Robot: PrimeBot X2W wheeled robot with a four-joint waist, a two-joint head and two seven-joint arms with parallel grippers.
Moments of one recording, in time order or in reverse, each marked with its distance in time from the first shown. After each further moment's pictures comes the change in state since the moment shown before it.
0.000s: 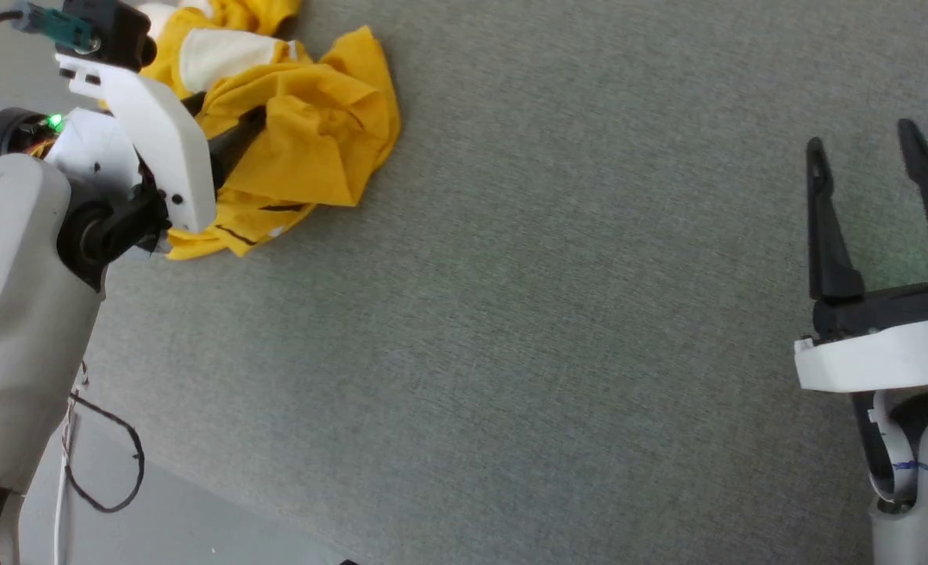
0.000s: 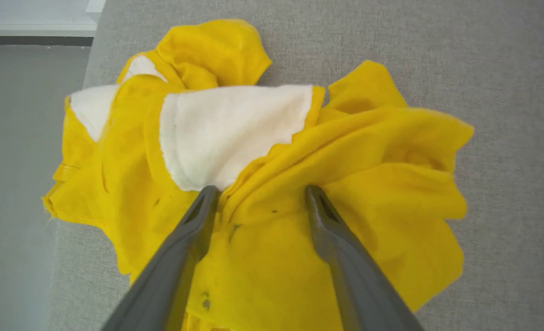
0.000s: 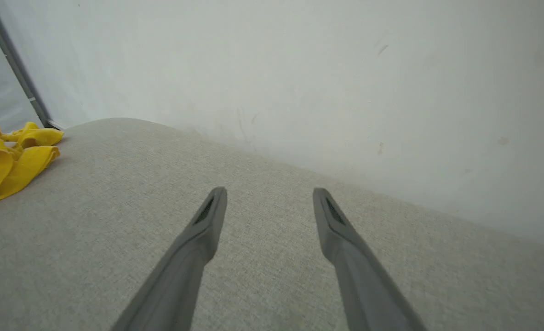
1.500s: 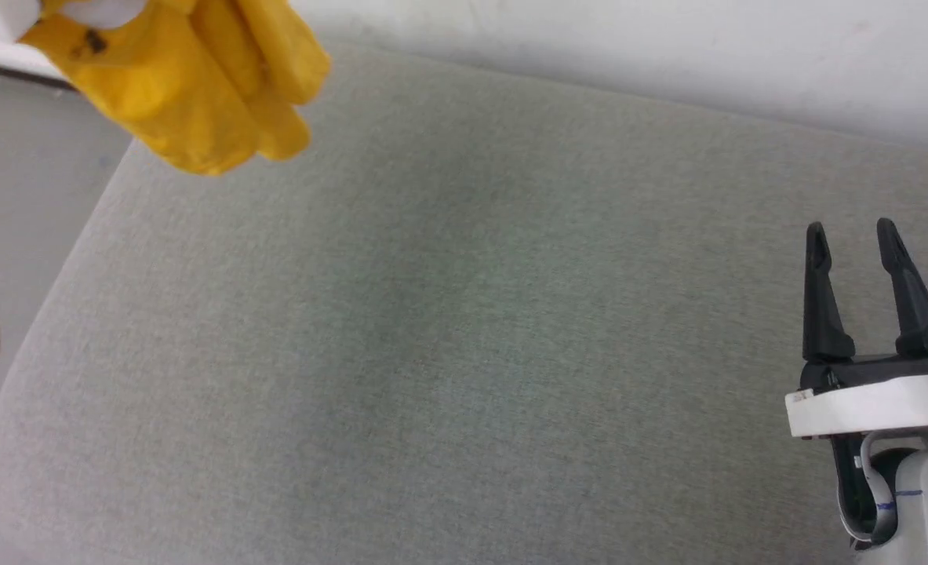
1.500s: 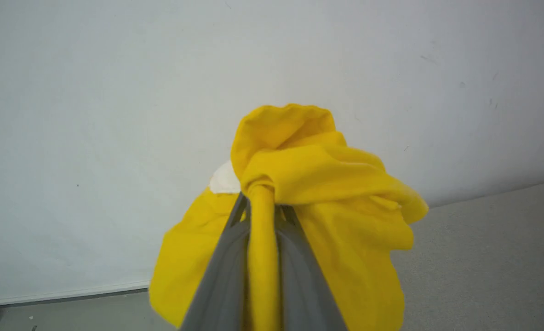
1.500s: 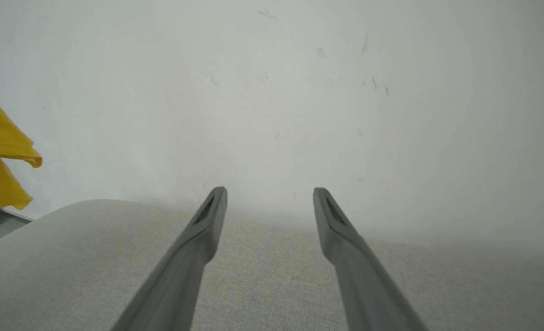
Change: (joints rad) left arm -0.256 0.231 0.019 -0.317 -0.079 0.079 0.077; right arm 0.069 0.008 -0.070 0.263 0.207 0.000 -0.197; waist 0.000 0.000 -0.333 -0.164
